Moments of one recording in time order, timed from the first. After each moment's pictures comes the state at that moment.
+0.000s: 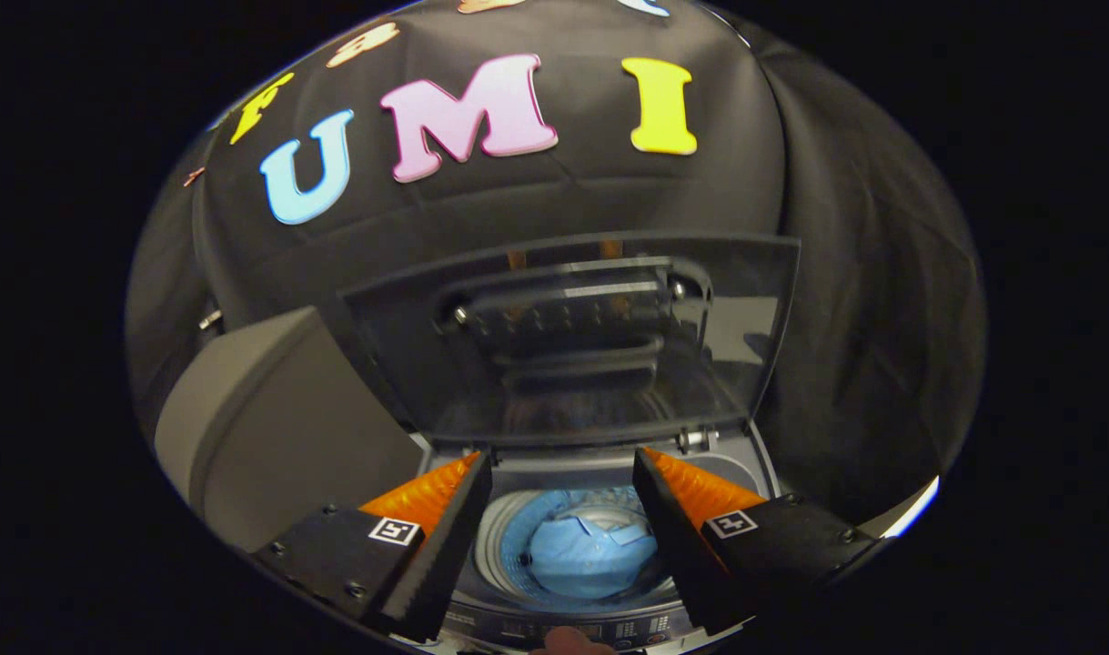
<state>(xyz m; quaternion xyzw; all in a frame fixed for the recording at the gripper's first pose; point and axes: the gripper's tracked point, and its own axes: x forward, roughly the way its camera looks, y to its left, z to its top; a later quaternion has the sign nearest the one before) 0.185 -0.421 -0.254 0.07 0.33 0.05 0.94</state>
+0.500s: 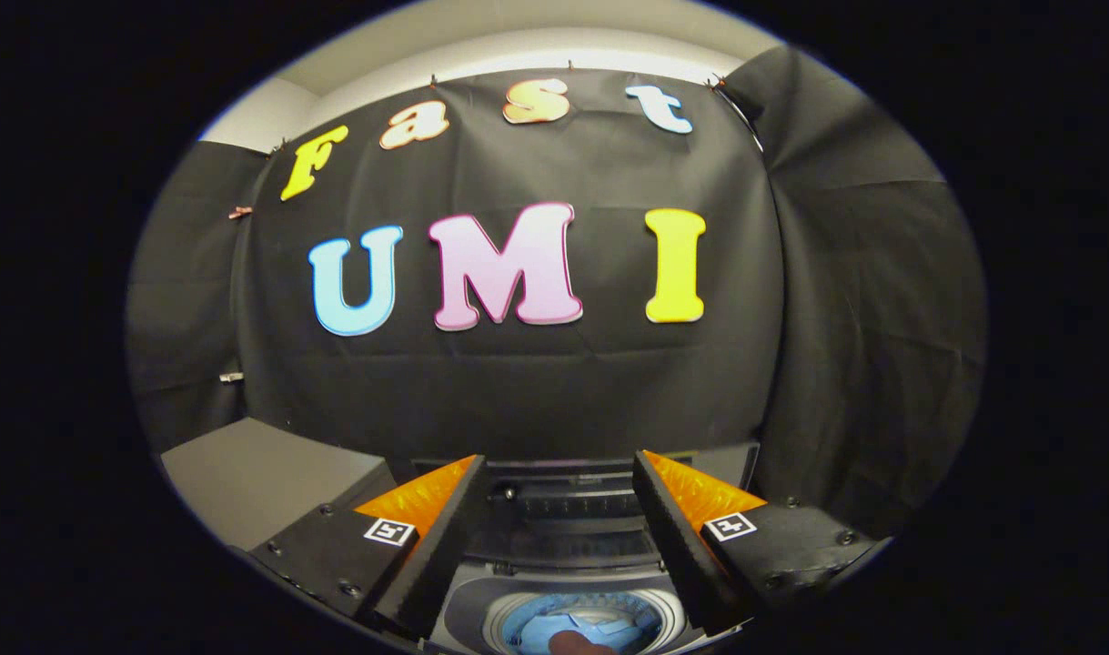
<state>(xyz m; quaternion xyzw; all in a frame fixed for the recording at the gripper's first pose) 0.220 -0.416 -0.120 0.05 0.11 0.06 0.99</state>
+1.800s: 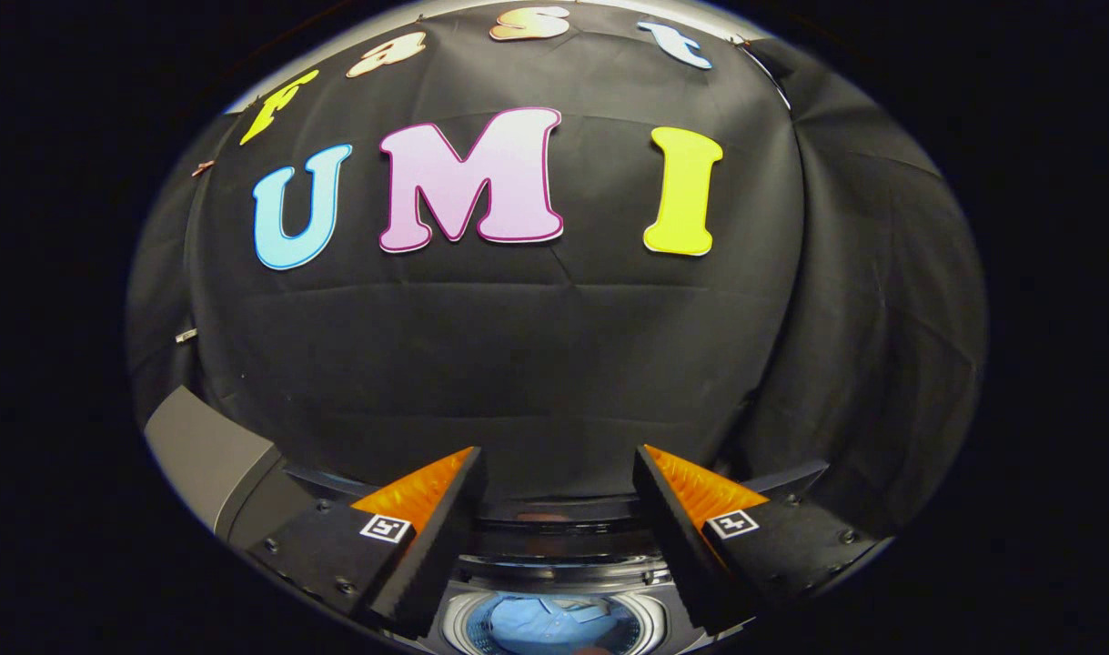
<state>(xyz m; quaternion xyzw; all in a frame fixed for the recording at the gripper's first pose) 0.313 -0.429 -0.206 0.01 0.24 0.02 0.97</state>
